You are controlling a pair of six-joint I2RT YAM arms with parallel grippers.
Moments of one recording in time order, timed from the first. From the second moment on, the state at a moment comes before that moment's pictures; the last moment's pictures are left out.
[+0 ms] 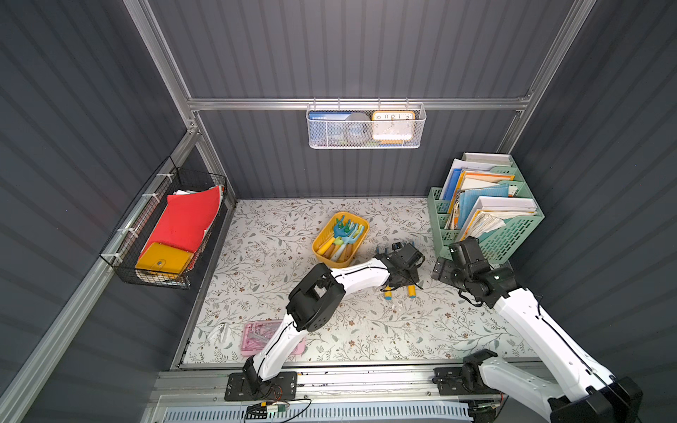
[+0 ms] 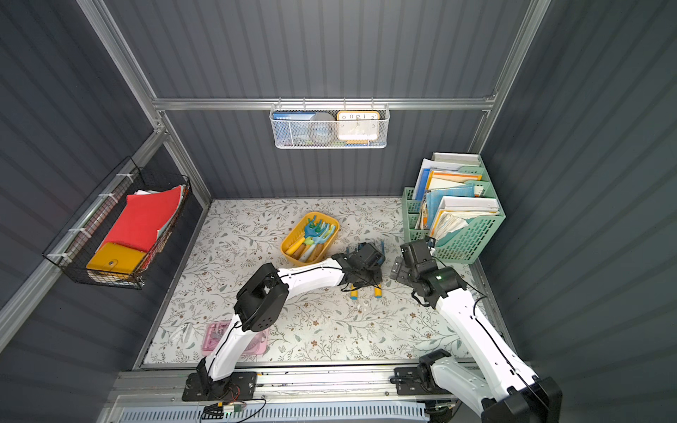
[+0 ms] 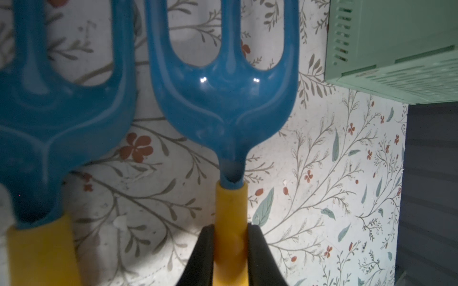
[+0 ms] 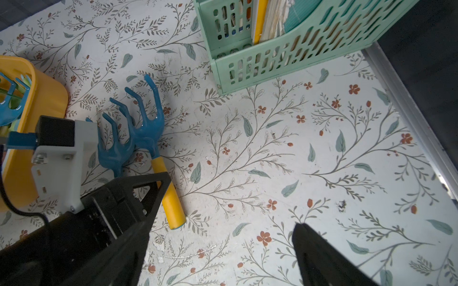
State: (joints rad) left arm -0.95 2.31 1.80 -0.42 0.03 -0.98; right arm 0.30 1.02 0.91 -0.87 0.30 0.63
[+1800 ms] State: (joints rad) left arm -0.80 2.10 1.81 -0.51 -0.04 -0.88; right arm 0.30 1.05 0.91 -0.84 0.25 0.63
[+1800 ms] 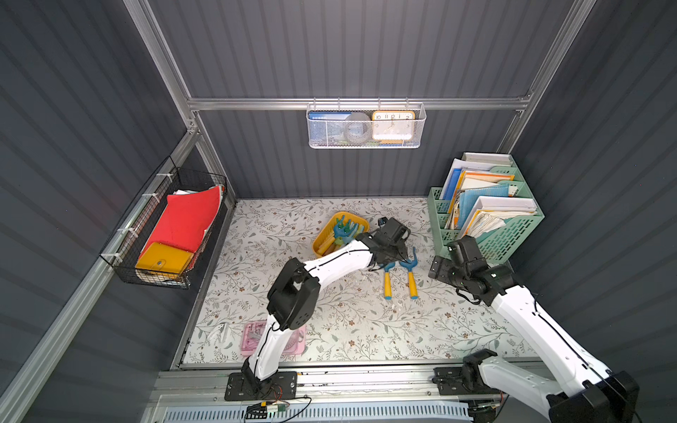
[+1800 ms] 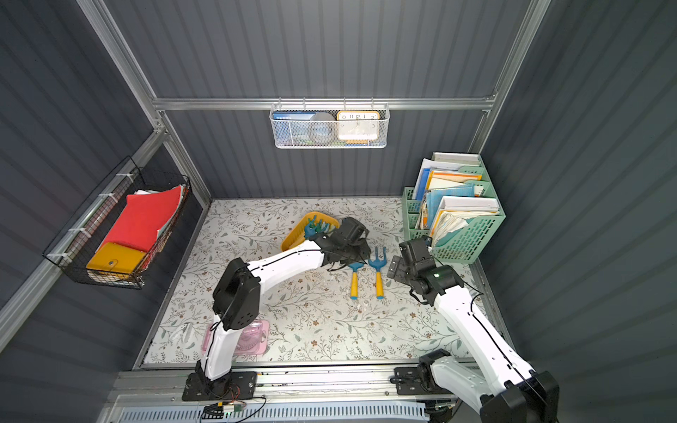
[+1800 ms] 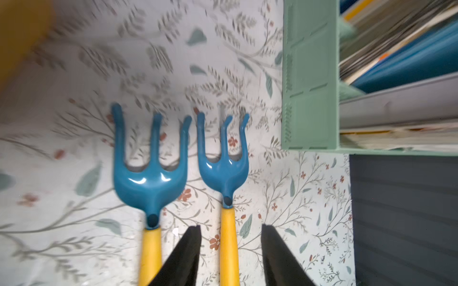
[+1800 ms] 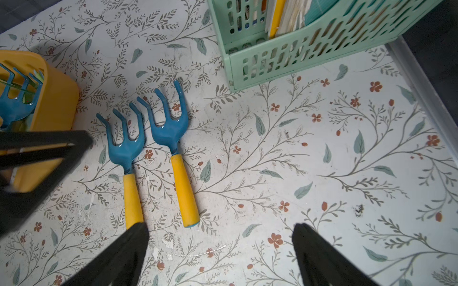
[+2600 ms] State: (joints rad) left arm -0.48 2.11 1.74 -0.77 -0.23 -0.39; right arm 0.44 1.27 0.97 -0.80 0.16 0.63
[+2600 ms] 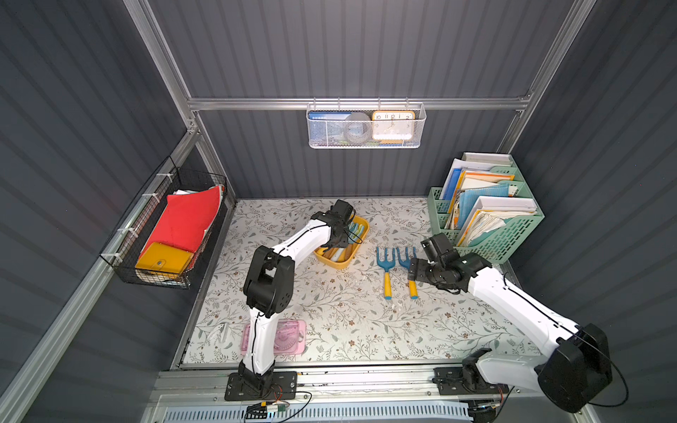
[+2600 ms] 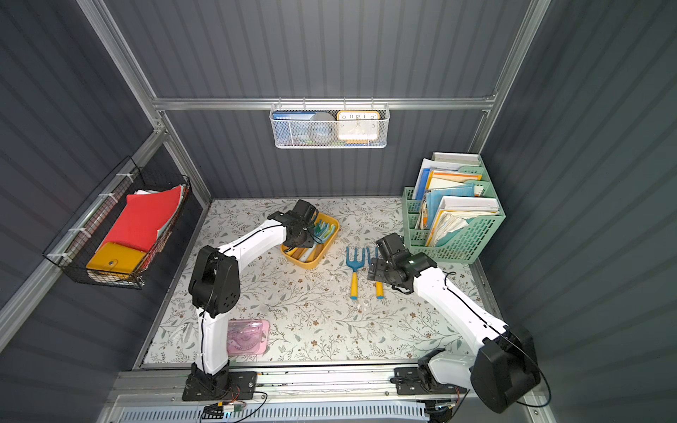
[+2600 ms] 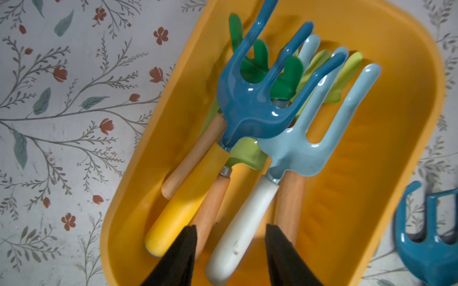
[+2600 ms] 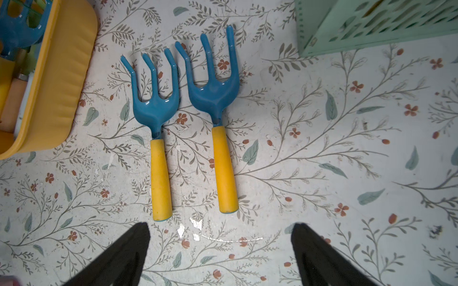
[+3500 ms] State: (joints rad) left arm -0.38 2.24 1.81 -0.76 -0.23 -0.34; right arm 0.48 1.29 0.98 -0.79 0.16 0.63
